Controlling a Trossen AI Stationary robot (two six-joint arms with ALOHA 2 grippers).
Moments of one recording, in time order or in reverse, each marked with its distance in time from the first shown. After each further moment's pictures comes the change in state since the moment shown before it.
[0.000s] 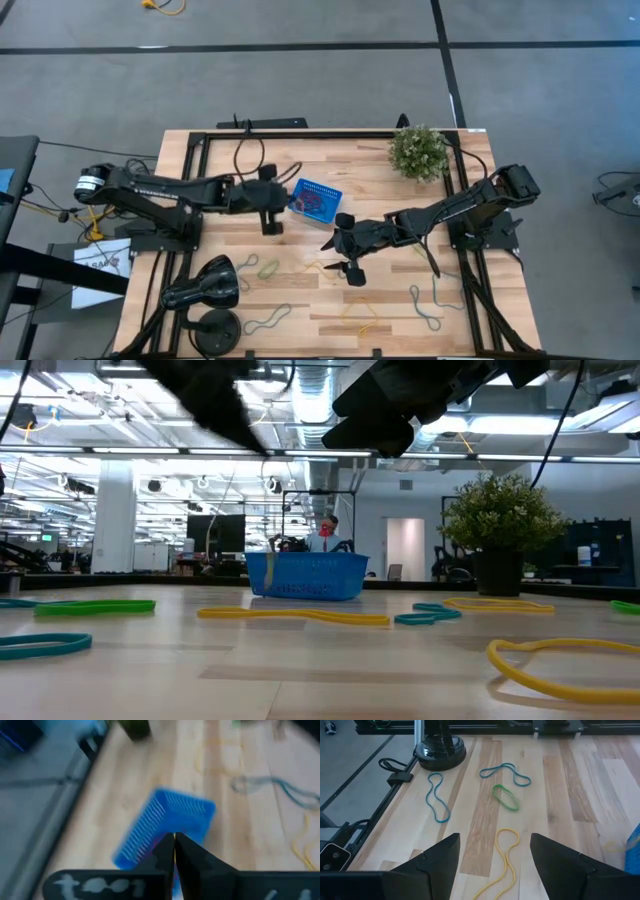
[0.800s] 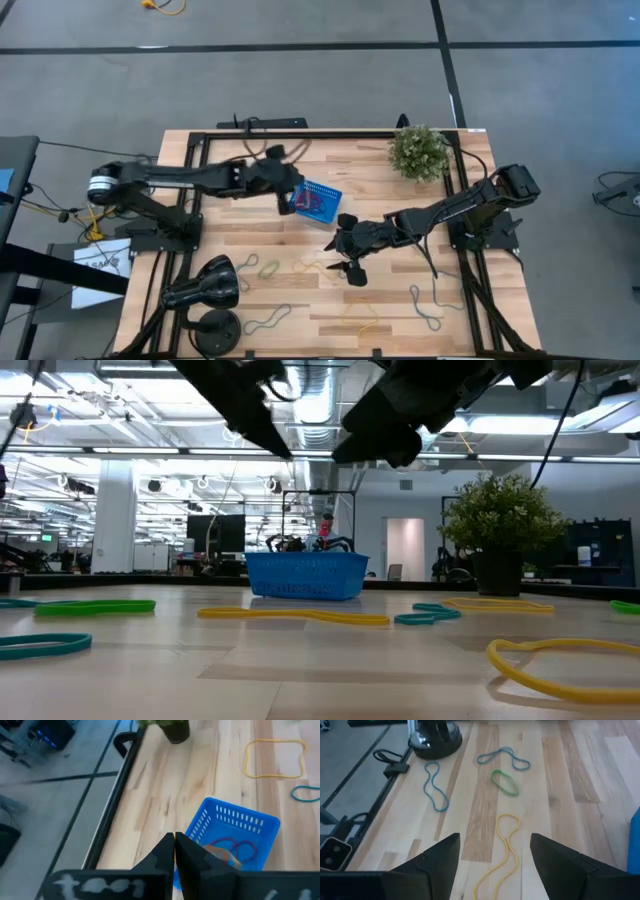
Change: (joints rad) left arm 0.141 0.134 0.126 -0.012 -0.002 0.100; right arm 0.000 0.000 -0.001 -0.063 0.000 0.056
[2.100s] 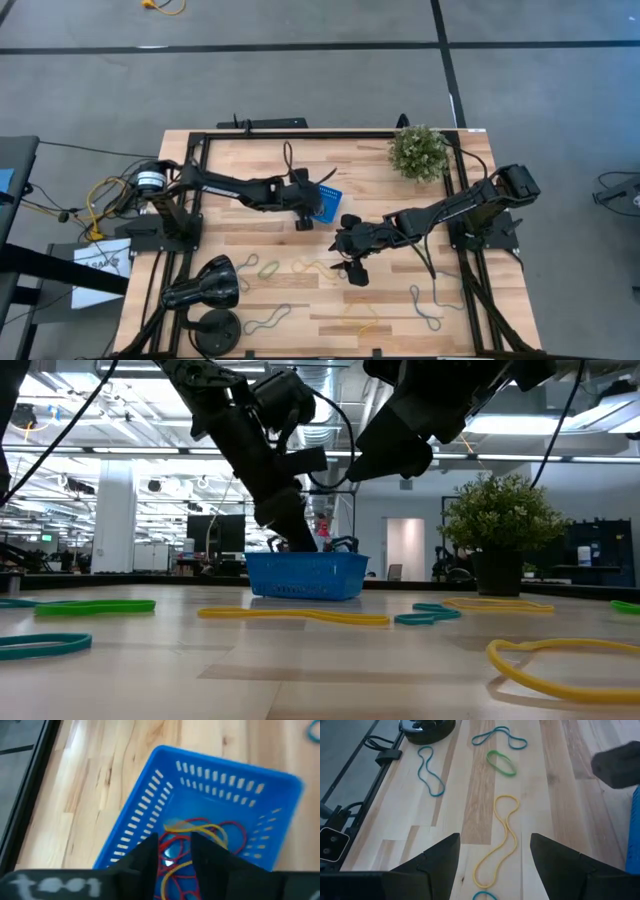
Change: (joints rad) left arm -0.024 0.371 0.011 0.144 0.049 -0.055; right arm 0.000 0.000 0.000 -0.071 0.000 0.049
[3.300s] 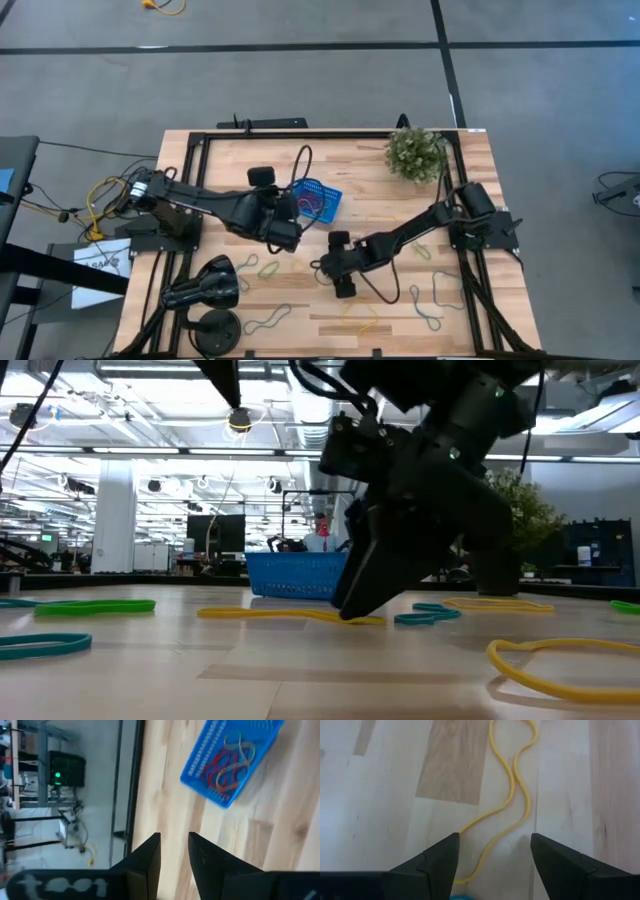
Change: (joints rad) left arm -0.371 -0.009 0.739 -1.438 -0.481 -0.560; right arm 0.045 0.385 0.189 -0.137 0.164 -0.103
